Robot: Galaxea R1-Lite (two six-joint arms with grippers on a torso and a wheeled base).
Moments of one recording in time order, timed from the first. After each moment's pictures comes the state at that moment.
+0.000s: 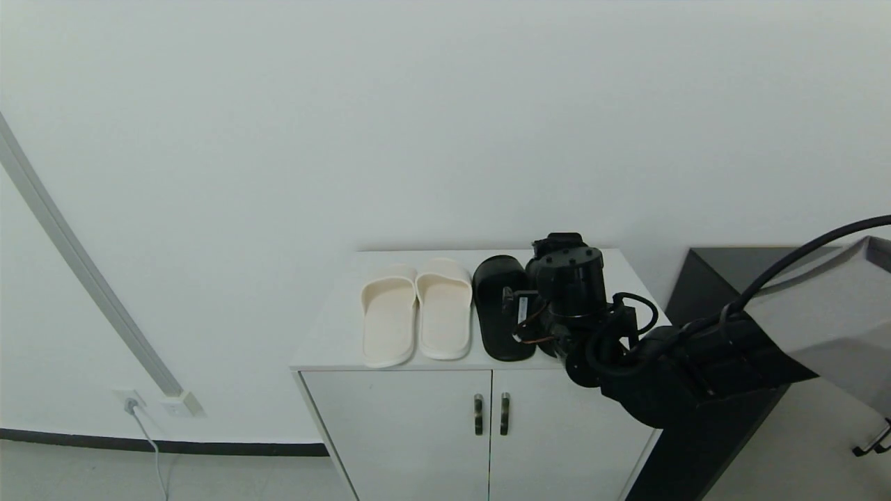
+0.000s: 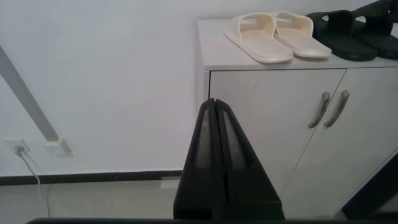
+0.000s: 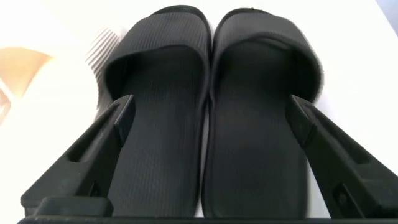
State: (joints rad) left arm 0.00 0.00 0.00 0.00 0.00 0.01; right arm 0.74 2.10 -1.19 -0.65 -0.63 0.24
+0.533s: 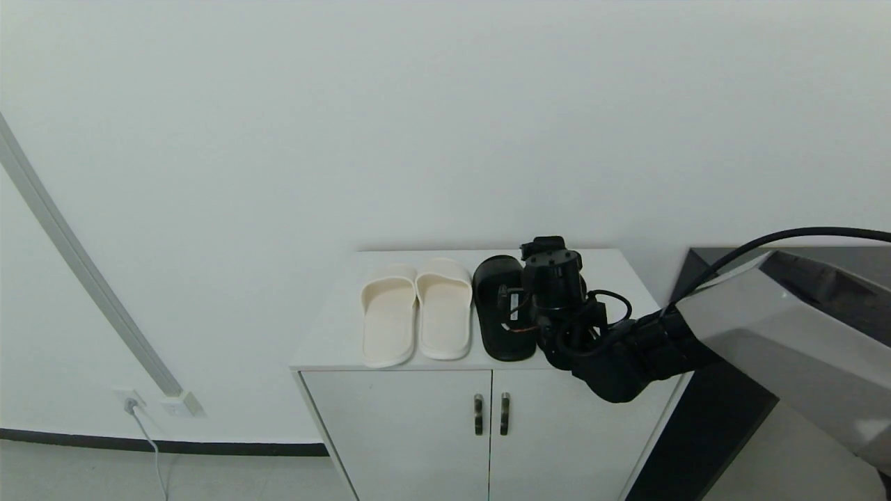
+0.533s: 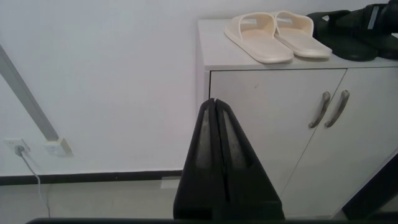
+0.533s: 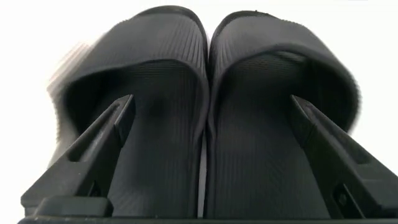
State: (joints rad) left arm 0.00 0.00 0.00 0.00 0.00 0.00; right arm 0.68 2.27 -1.37 -0.65 -0.62 0.19
